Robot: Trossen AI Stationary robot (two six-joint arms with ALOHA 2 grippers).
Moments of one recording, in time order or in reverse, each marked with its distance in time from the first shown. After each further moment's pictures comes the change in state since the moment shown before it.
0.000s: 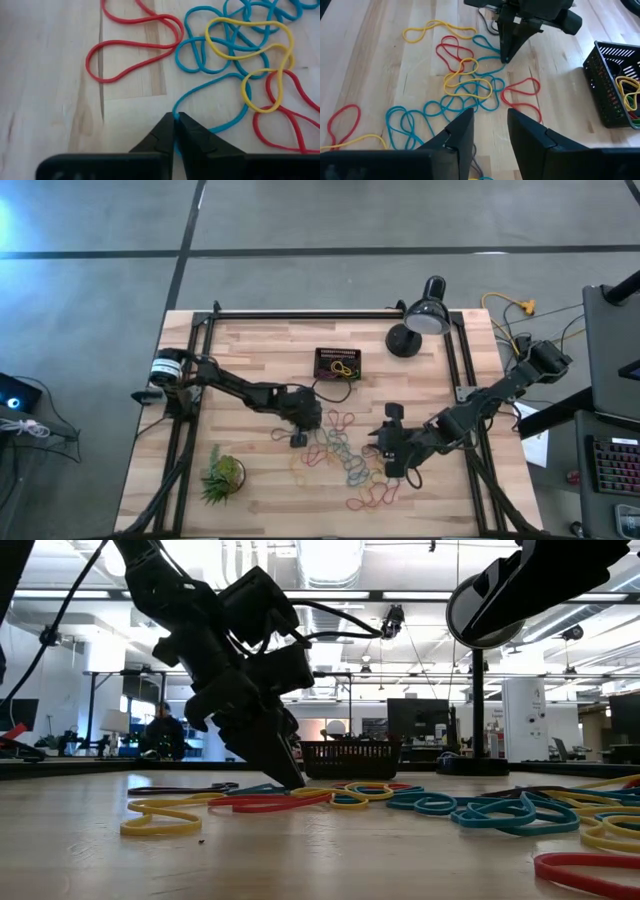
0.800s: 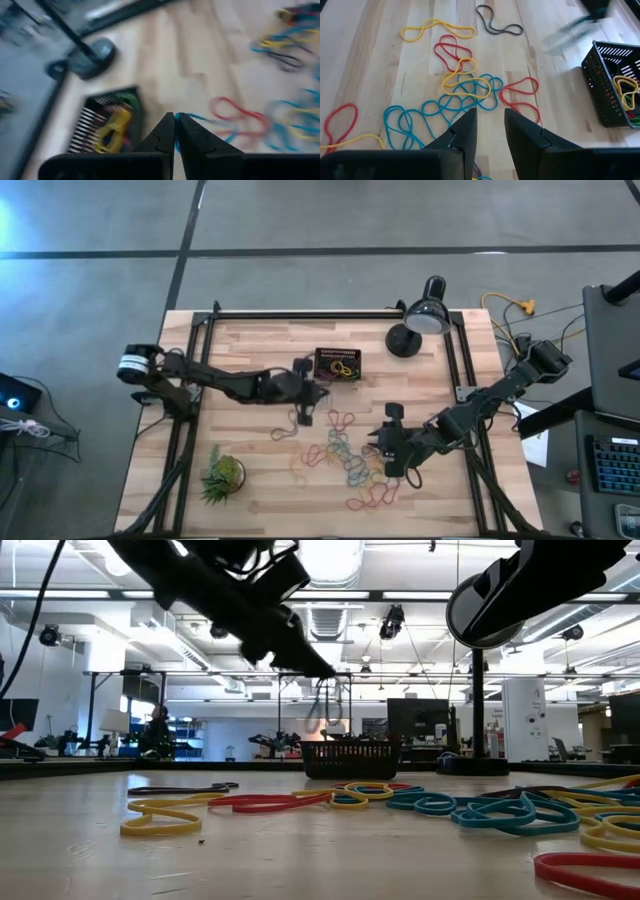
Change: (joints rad) left arm 0.022 -0.296 0.003 0.146 -0.377 0.308; right arm 0.000 0.000 -0.003 0.000 0.006 -0.001
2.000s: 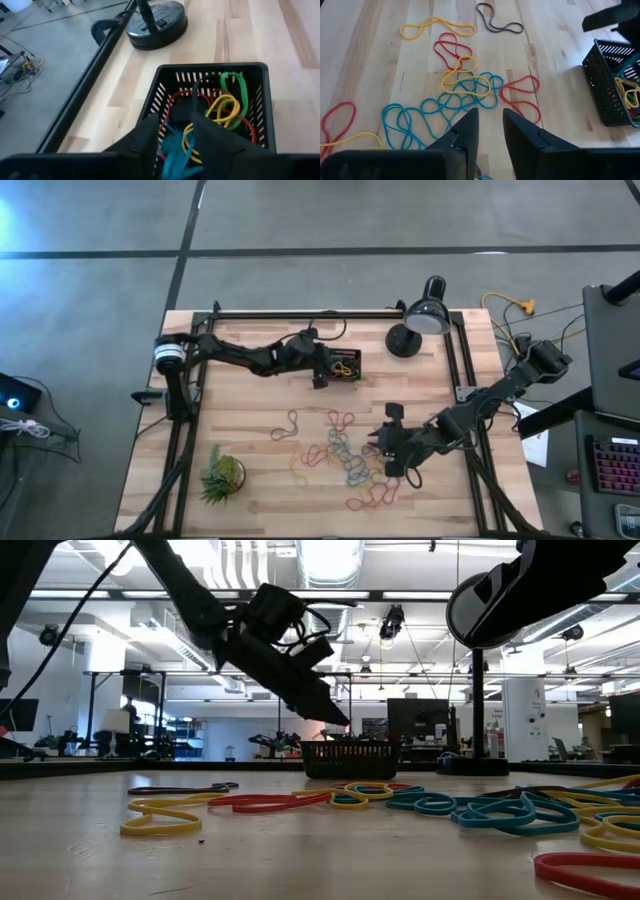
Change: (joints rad) left arm 0.319 0.252 0.096 0.185 0.134 -0.005; right arm 0.000 0.000 -0.017 0.018 0.000 -0.003
